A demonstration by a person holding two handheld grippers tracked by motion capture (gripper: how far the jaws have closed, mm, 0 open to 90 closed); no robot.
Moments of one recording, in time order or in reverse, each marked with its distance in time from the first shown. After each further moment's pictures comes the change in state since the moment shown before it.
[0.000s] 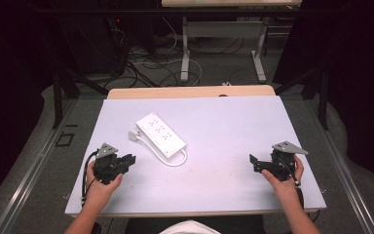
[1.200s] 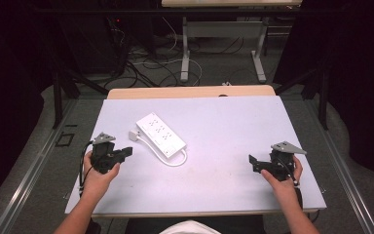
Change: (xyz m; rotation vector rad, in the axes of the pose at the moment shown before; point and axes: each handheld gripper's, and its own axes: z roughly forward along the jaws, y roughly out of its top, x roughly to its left) left arm 0.002 0.036 -0.008 0.019 -0.010 -0.049; right arm 0.002 -0.002 0.003 0.008 -0.008 0.016
